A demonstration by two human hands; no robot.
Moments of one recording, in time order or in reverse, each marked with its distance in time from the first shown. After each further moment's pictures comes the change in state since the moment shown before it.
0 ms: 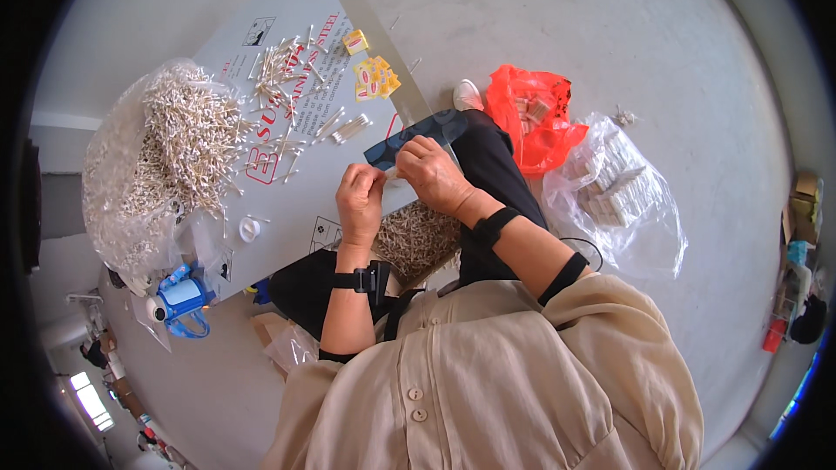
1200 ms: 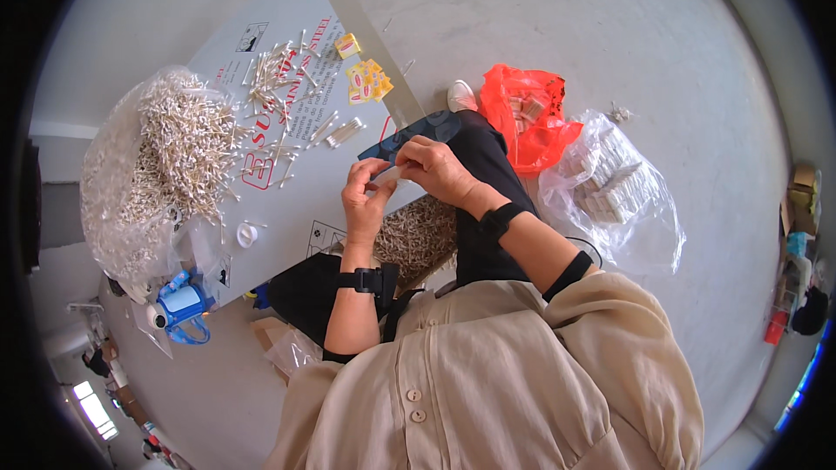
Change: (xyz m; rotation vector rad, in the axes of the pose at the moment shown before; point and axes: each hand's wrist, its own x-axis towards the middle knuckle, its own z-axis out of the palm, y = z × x) left_hand -0.003 0.001 0.014 -0.268 -0.062 -0.283; right_hand -0.005 0.010 -0.015 0.337 -0.118 0.359
